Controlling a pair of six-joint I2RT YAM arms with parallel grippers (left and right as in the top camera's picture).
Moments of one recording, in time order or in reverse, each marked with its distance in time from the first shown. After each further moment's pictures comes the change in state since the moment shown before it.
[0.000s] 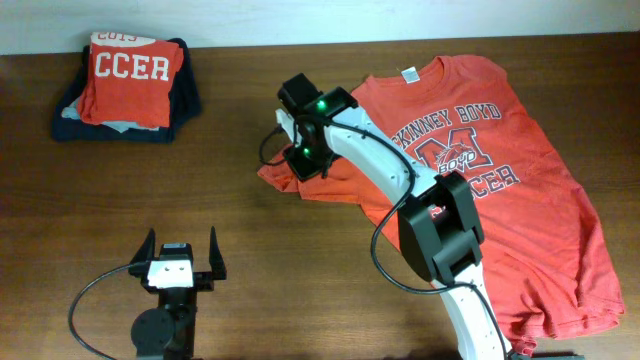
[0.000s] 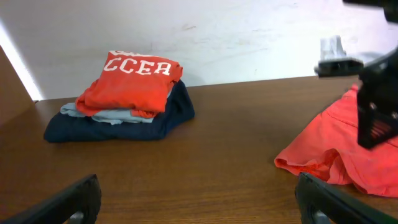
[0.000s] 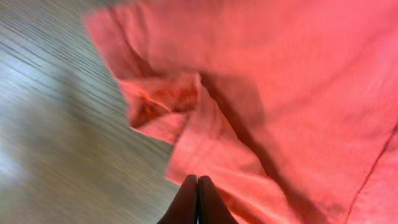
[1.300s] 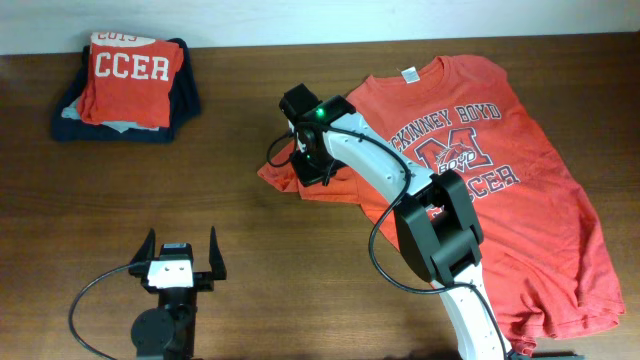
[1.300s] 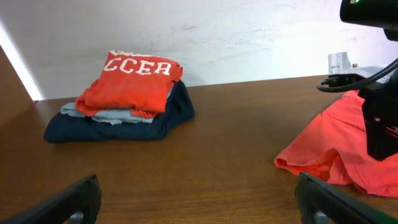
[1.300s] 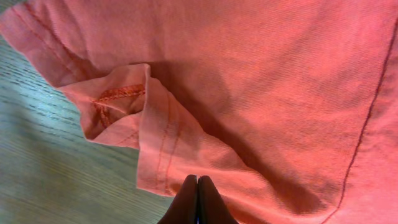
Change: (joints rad) left arm 0.000 0.000 0.000 0.000 0.000 0.000; right arm 0.003 0.000 -0.047 0.019 0.095 0.151
